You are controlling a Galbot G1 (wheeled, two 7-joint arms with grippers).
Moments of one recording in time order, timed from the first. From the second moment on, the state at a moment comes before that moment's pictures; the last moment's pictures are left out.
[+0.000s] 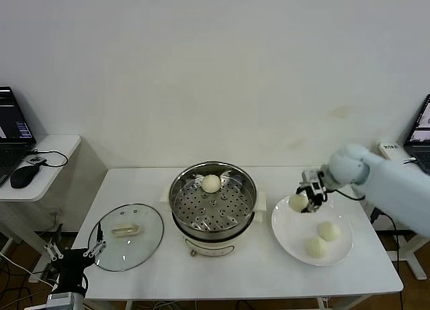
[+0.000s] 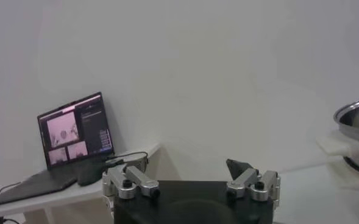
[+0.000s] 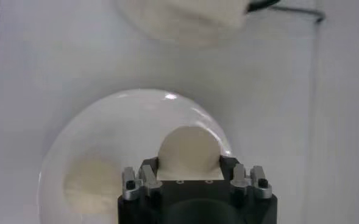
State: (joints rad) left arm 1.73 -1.28 -0.72 -2.16 -0.04 0.01 -0.27; right arm 0.36 0.61 -1.02 1.53 0.12 -0.37 -1.04
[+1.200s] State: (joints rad) left arm 1.72 -1.28 -0.78 -2.16 -0.05 0.01 -0.27; right arm 0.46 1.28 -1.21 1.30 0.53 -0.67 -0.79
